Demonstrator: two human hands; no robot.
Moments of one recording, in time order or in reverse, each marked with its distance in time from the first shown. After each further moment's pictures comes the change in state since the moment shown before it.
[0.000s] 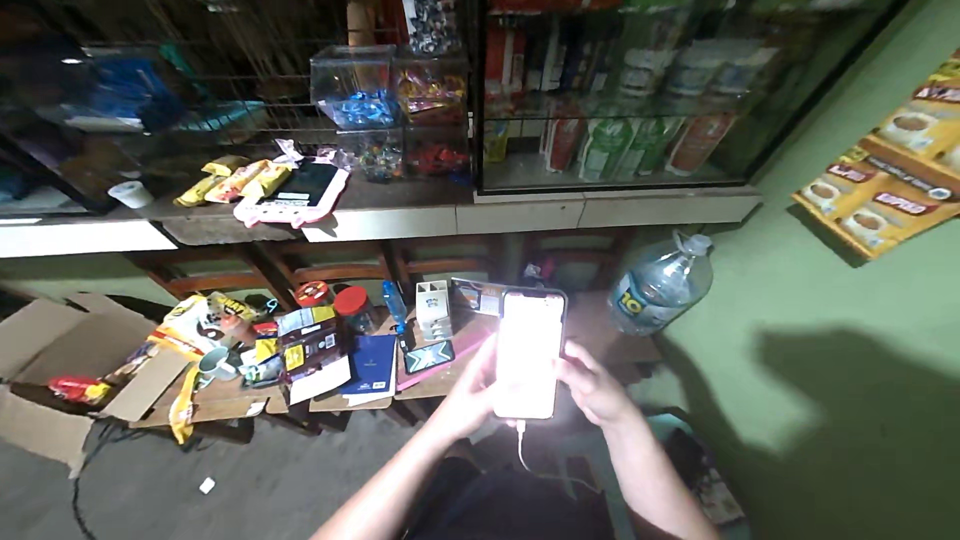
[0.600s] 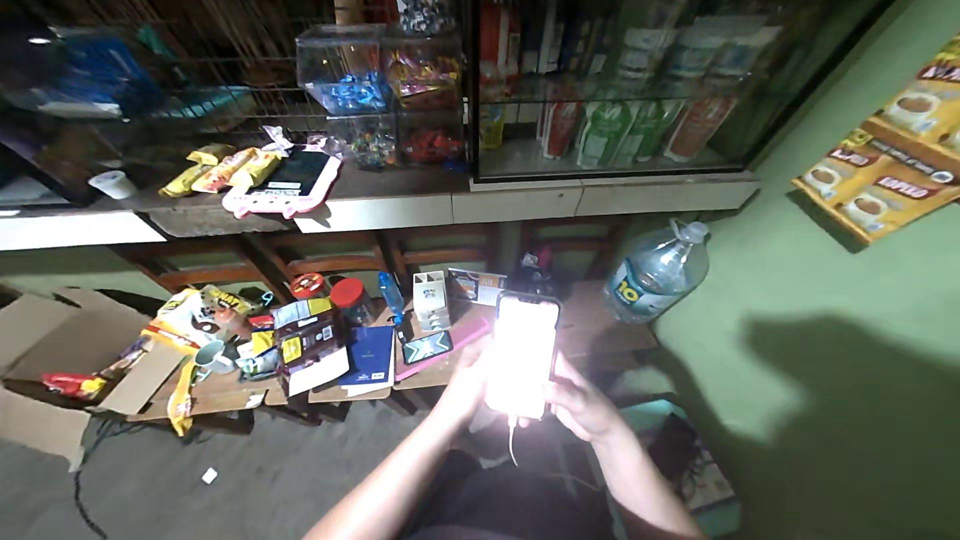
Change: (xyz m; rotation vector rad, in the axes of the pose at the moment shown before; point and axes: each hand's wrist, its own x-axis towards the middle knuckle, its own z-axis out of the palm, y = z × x) left_hand 0.009 0.006 0.013 -0.023 0.332 -0.312; right_hand -0.013 0.036 0.004 0.287 -0.210 0.086
